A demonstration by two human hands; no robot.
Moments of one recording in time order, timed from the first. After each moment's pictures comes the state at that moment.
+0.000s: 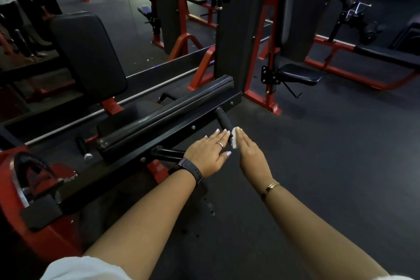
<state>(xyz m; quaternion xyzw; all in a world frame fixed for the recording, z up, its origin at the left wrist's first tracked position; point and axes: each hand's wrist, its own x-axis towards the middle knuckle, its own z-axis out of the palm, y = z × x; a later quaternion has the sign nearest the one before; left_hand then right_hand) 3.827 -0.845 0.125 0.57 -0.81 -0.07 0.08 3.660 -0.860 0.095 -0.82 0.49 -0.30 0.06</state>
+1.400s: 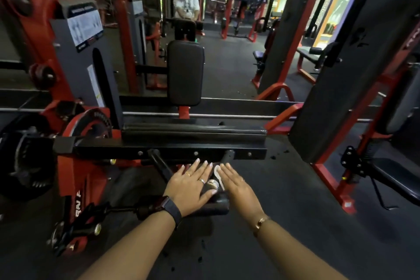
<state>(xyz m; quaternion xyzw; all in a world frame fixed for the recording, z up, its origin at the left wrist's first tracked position) 3.743 -0.843 0.122 0.83 -0.55 0.07 0.06 3.613 -0.999 0.086 -0.96 0.08 -0.22 0.13</state>
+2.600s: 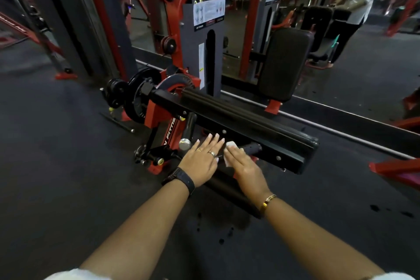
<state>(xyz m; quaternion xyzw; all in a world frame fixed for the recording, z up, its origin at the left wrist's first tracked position) 3.663 -0.898 0.123 0.96 -0.26 0.08 0.06 3.639 -1.082 0.077 -0.91 -0.24 -0.26 0.20</state>
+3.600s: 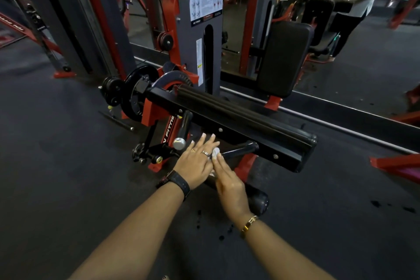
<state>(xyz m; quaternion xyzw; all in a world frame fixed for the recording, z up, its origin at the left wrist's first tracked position) 3.664 -0.899 0.118 0.95 -0.24 0.05 0.21 3.605 -1.039 0.060 -0.89 -0.17 -0.24 0.35</state>
